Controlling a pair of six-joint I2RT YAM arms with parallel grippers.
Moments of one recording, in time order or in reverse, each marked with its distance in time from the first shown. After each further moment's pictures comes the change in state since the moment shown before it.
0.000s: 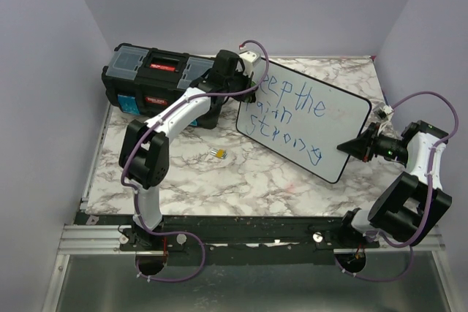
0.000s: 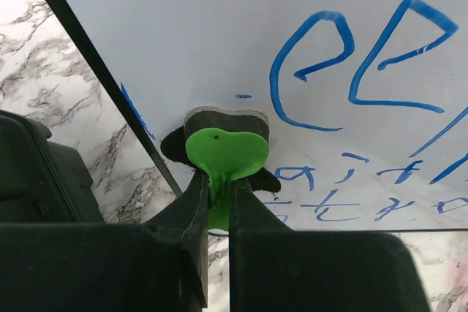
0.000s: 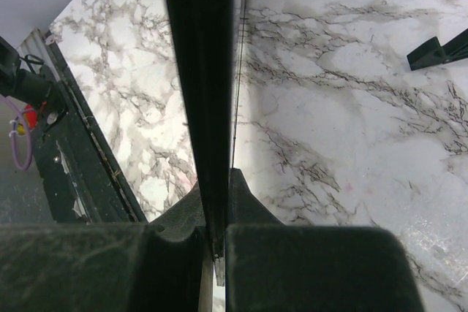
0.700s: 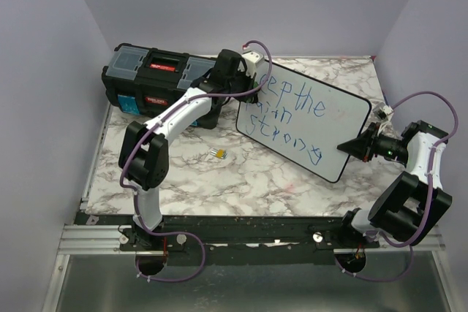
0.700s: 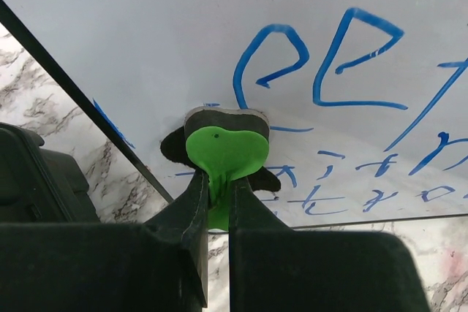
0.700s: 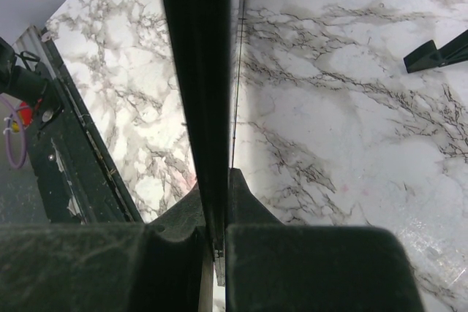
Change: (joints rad) left arm -0.017 -0.013 0.013 -0.025 0.016 0.036; right arm 0.000 0.004 0.000 0.002 0.000 -0.018
